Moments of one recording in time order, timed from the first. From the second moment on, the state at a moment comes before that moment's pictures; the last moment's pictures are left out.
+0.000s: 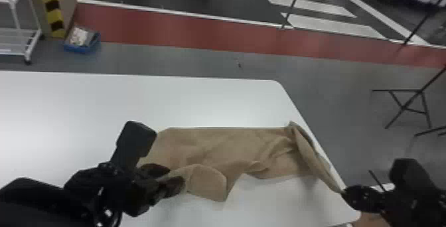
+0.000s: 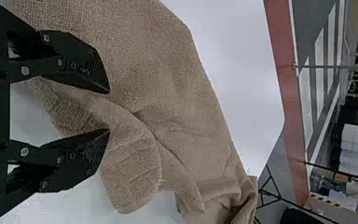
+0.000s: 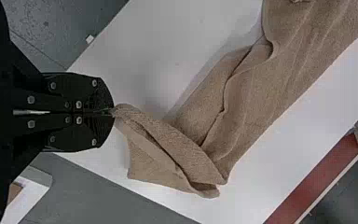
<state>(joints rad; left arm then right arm) 0.08 0.00 -0.43 -2.04 -0.27 1.06 -0.59 0.49 -0.17 -0.77 -2.20 0.66 0.32 1.36</state>
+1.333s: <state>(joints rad) 0.13 0.00 -0.37 -2.14 -0.27 1.10 -0.78 0.47 -0.17 -0.77 -2.19 0.66 0.32 1.36</state>
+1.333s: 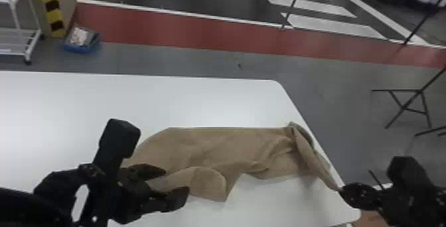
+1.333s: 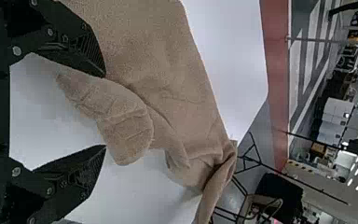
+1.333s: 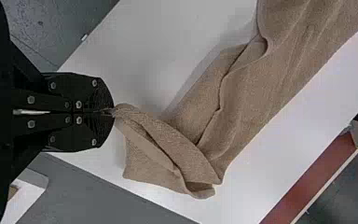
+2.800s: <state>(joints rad) 0.19 0.13 0.30 -2.00 0.10 0.67 -1.06 0.52 -0.11 -0.63 -2.39 0.57 0.39 1.36</state>
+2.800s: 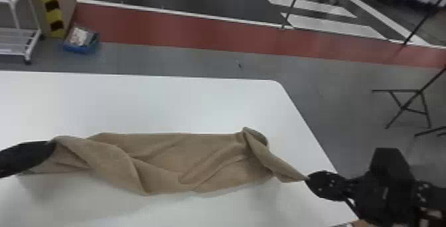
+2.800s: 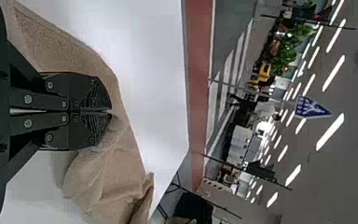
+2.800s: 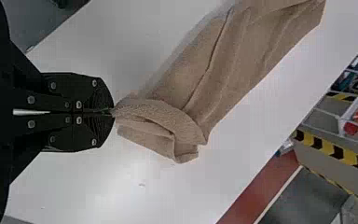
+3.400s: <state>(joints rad) 0.17 0.16 0.41 -1.98 0.05 0.75 -0.91 0.52 -0.08 -0.56 -2.45 0.57 0.44 1.36</state>
